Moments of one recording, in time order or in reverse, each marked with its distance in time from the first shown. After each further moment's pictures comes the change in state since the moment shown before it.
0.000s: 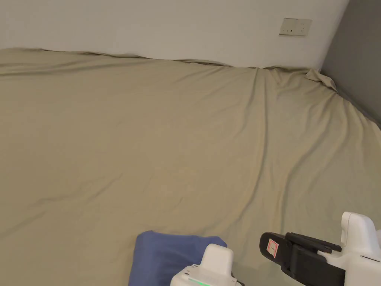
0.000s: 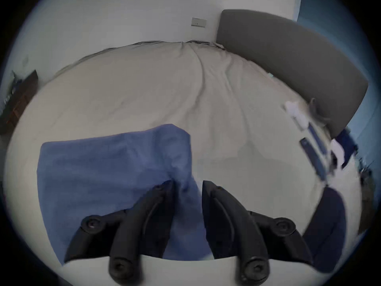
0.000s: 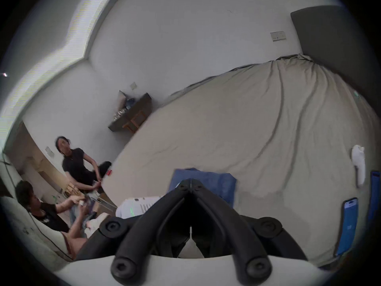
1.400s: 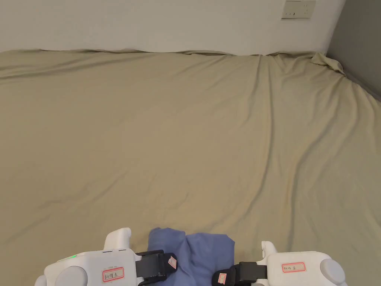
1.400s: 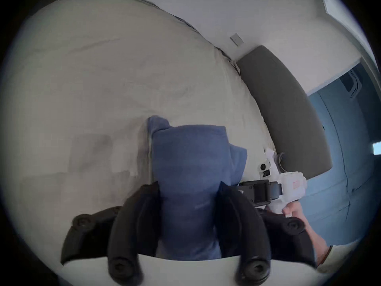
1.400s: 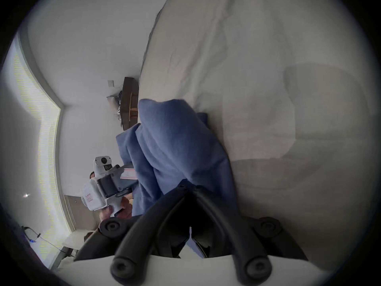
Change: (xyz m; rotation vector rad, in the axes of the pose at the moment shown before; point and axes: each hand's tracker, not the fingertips) left arm -0.193 -0.006 0.025 -0.071 -0.295 0.445; right arm 0.139 -0.094 -0.175 -0.451 0.195 -0.632
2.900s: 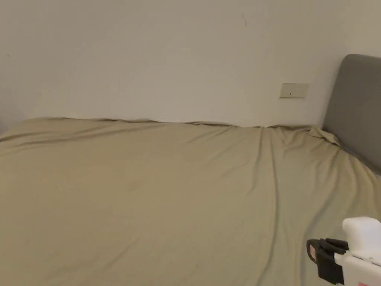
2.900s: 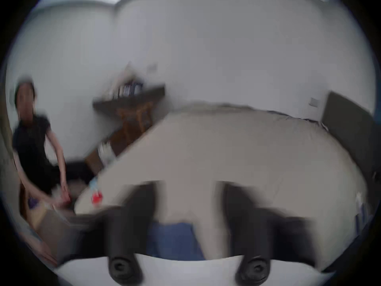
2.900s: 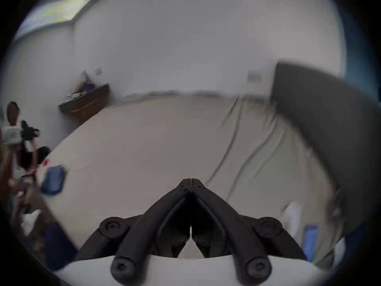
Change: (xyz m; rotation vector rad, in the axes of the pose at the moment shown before) left arm -0.039 0.081 0.361 0.664 0.922 -0.284; right arm -0.248 -0.032 0.154 0.739 -0.778 0.887
